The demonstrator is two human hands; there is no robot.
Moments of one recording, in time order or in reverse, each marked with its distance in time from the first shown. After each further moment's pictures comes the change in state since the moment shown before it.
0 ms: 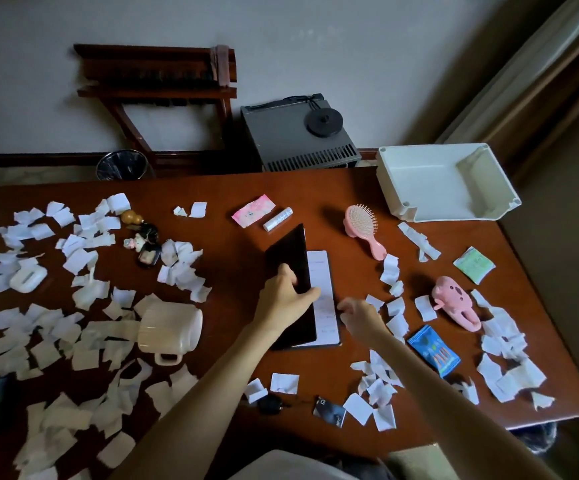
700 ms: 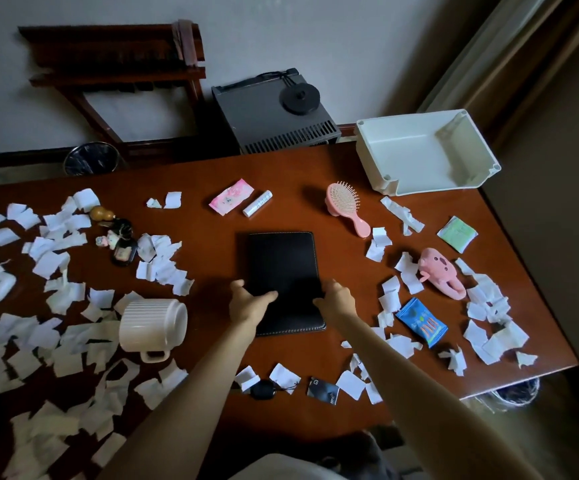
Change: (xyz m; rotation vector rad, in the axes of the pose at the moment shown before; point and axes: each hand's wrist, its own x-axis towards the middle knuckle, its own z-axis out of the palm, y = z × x) left_hand 0.012 -0.055 0.033 -0.426 0.029 -0.470; right_hand 0.005 -0.014 0.023 0.033 0.079 0.124
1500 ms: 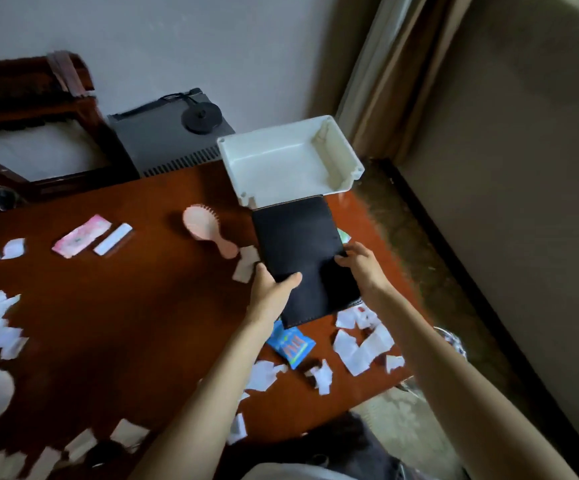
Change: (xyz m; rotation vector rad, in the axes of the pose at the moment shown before) left_hand -0.117 0.117 0.232 -0.068 -0.274 0.248; right_hand 0.035 0.181 -0.227 0.899 0.154 0.090
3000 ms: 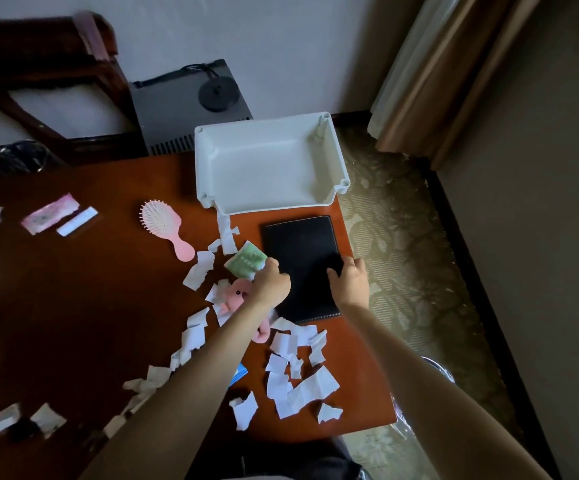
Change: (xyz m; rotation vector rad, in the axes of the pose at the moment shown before) left_hand 0.066 0.044 0.117 0.624 0.046 -0.172; right_hand 0.100 0.021 -0.069 -0.752 0.024 -0.210
